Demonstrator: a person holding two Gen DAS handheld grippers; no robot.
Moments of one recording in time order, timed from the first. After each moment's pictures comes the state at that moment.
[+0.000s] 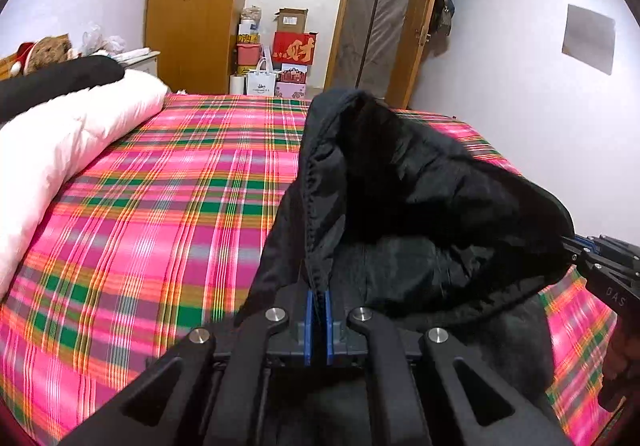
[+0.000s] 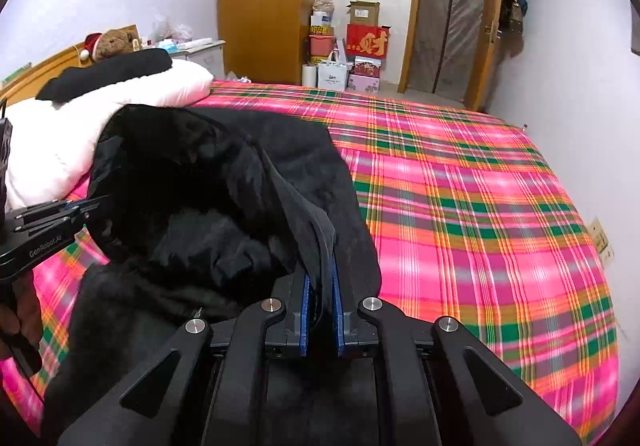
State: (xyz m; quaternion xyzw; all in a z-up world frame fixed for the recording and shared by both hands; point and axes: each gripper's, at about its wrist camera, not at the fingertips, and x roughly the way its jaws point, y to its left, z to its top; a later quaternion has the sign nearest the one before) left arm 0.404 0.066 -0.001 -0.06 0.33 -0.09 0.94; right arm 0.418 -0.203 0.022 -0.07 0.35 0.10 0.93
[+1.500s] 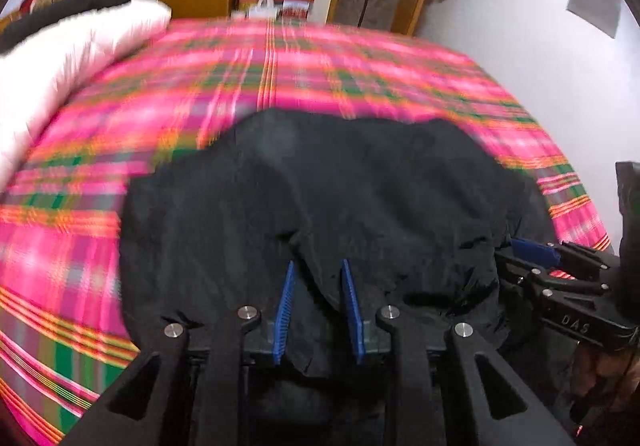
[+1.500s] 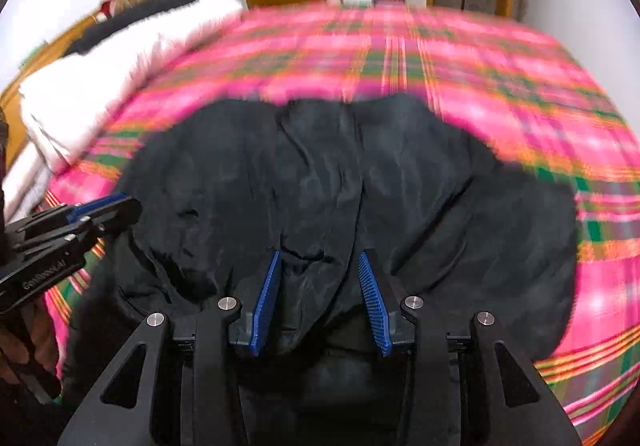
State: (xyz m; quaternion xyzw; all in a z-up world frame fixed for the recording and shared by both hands) left arm 0.308 0.045 -0.101 -0.06 0.45 -0.09 0.89; right arm 0.352 -0.181 -0.118 -0.02 0.48 0.15 0.86
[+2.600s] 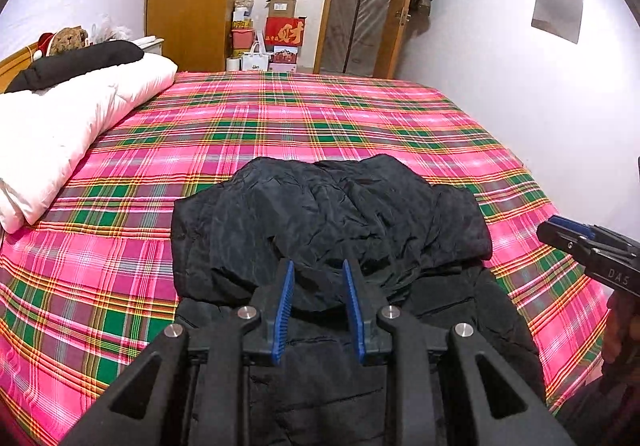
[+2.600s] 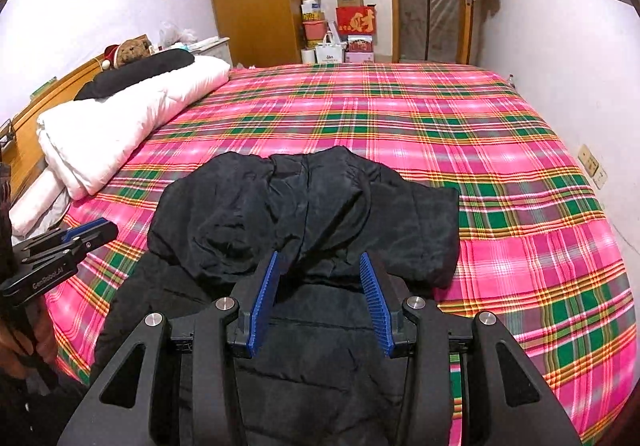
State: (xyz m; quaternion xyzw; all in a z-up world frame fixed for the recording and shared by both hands) left arm 0.191 0.043 0.008 -0.04 0.37 -0.10 0.92; right arm 0.224 -0.247 0.014 0.00 0.38 0.11 0.92
